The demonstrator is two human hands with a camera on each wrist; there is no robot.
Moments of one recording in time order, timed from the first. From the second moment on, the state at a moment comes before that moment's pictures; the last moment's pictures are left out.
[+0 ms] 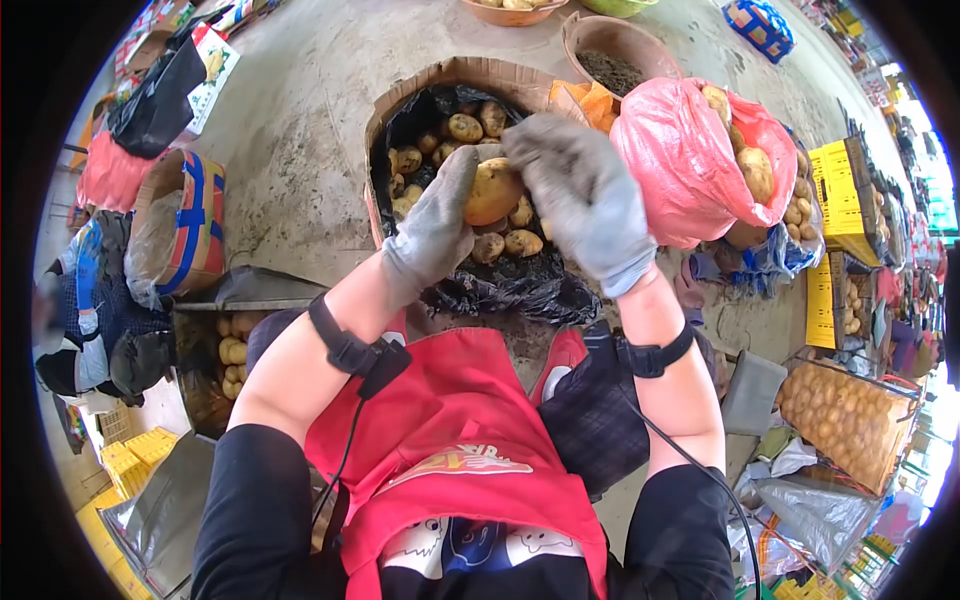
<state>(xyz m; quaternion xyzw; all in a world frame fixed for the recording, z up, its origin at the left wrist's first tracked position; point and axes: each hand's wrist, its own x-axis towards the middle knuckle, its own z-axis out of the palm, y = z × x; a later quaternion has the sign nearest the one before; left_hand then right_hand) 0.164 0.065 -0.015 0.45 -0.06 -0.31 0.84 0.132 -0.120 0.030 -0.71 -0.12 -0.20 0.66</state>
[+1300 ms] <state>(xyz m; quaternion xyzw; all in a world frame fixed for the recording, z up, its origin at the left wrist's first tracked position) 0.199 0.073 -0.032 0.35 0.15 -0.38 0.84 0.121 -0.117 0.006 -0.98 -0.12 0.01 0.17</state>
